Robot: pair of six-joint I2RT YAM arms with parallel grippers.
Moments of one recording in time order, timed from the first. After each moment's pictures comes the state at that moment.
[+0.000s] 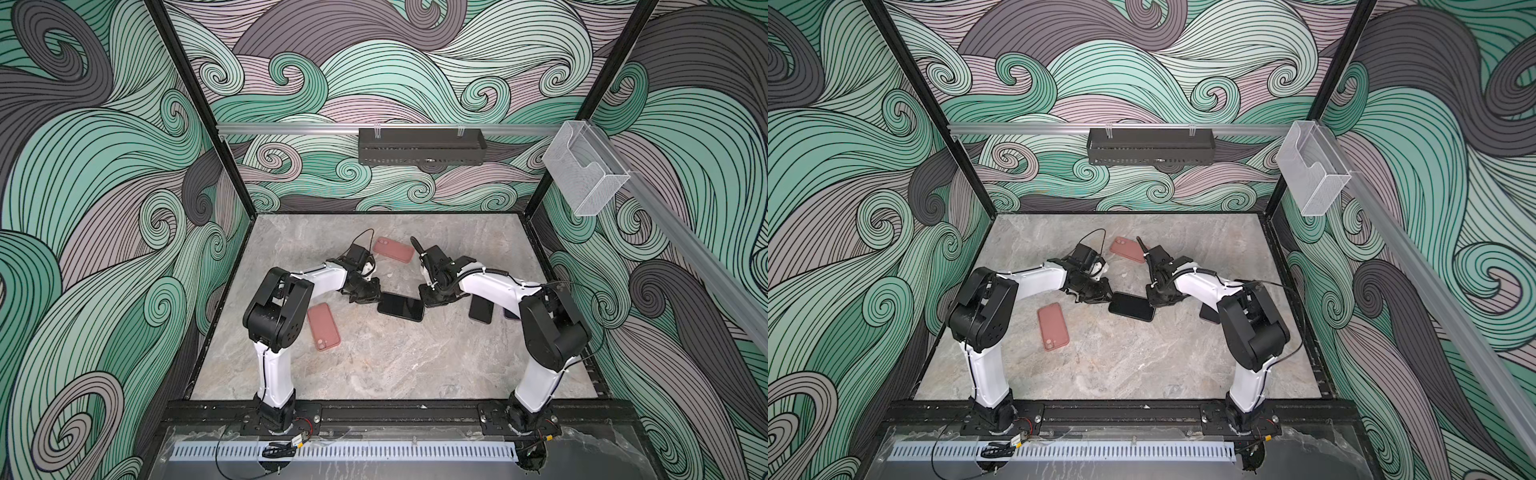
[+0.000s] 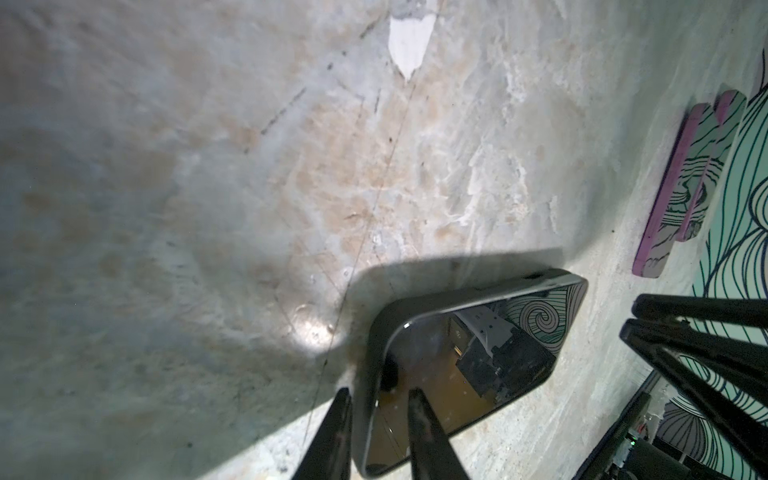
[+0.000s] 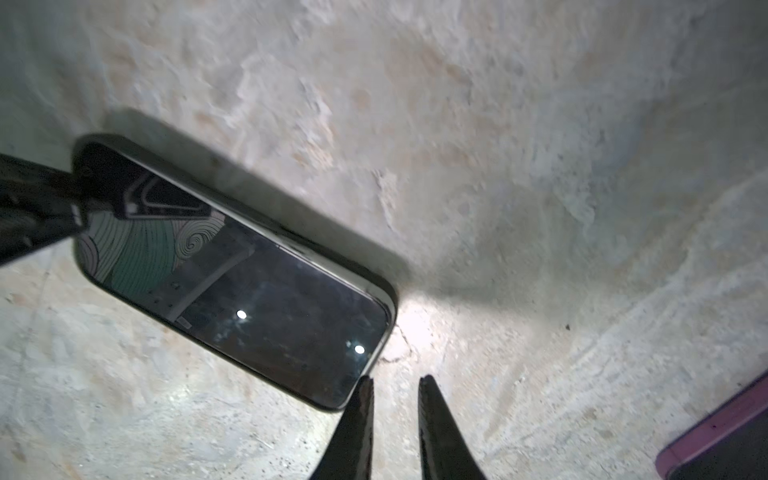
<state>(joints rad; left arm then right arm) -0.45 1.93 1.18 -0.44 0.45 -0.43 0.56 1.82 1.24 -0.73 -0.05 0.31</state>
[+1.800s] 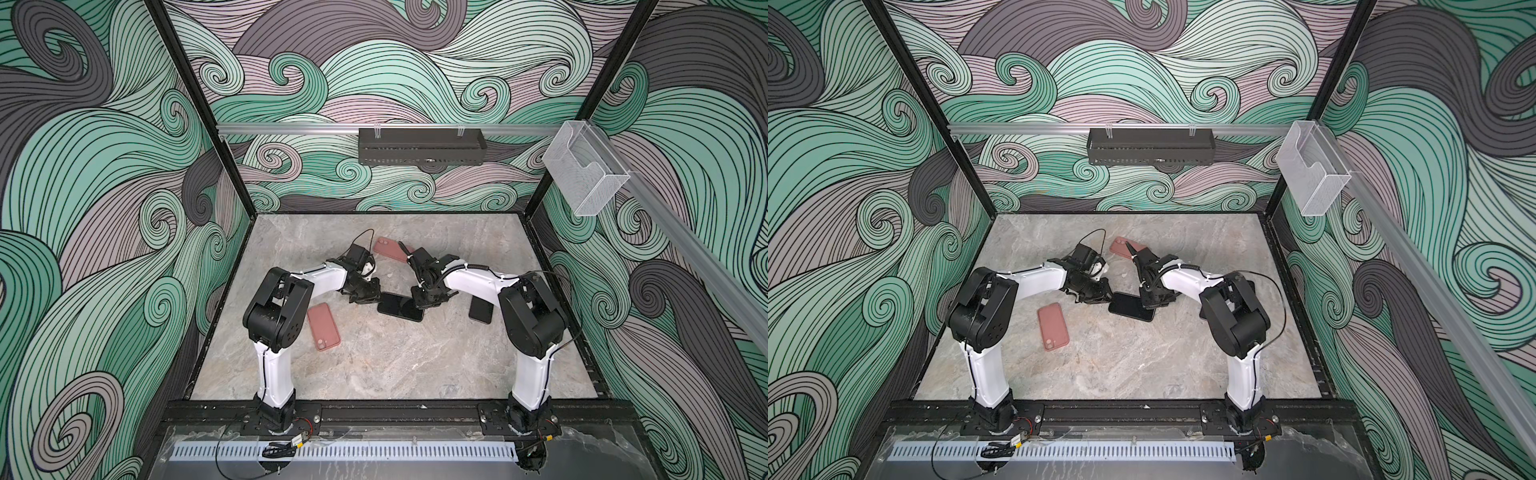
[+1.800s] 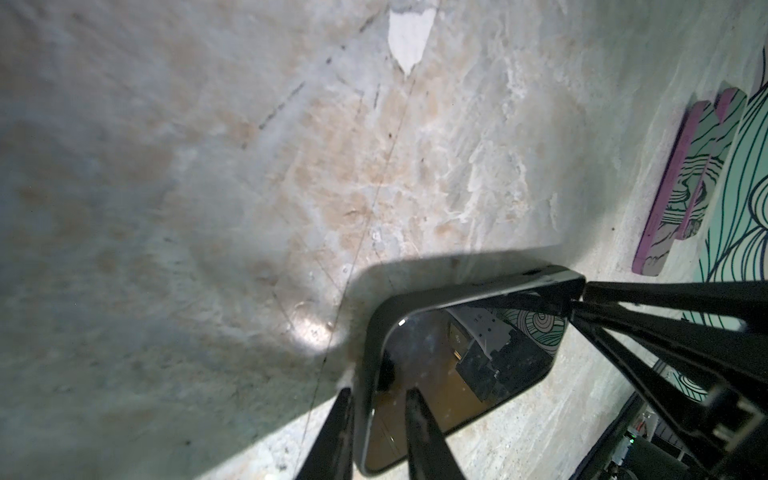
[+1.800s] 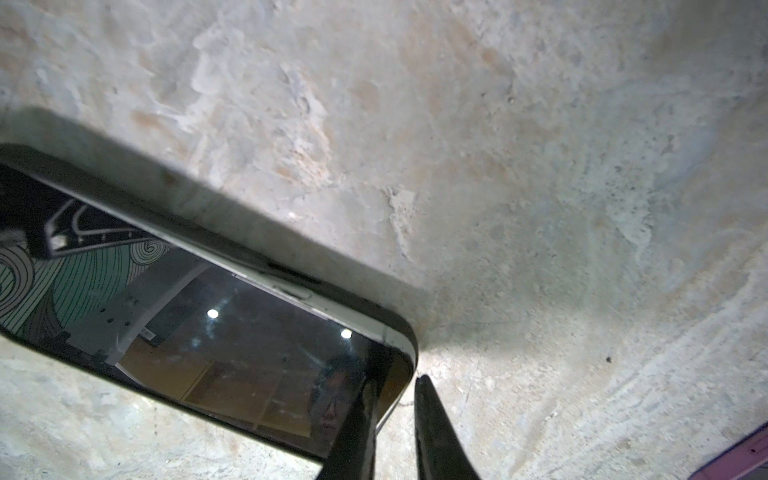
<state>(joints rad) -0.45 1.93 1.18 -0.45 0.45 -0.43 0.61 1.96 1.31 -0.80 0.03 0.36</state>
